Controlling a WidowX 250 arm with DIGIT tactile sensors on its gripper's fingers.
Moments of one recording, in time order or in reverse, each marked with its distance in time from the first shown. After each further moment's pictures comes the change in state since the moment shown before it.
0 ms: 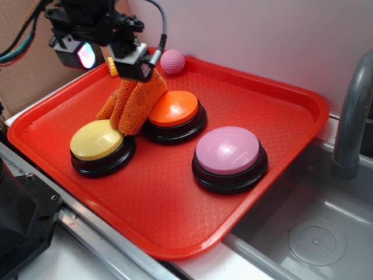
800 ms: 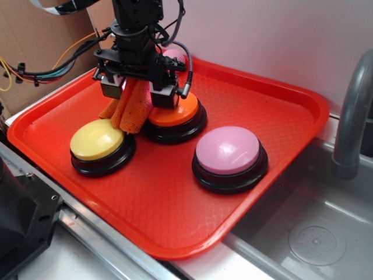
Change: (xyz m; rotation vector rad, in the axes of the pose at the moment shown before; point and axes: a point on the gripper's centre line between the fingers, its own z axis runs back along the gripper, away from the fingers) arm 0.025 -0.004 -0.063 0.083 0.043 0.120
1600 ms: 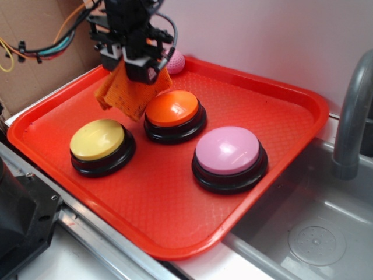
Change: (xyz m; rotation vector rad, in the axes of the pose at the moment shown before) arm 0.000 0.009 0.052 -0.048 0.098 -0.279
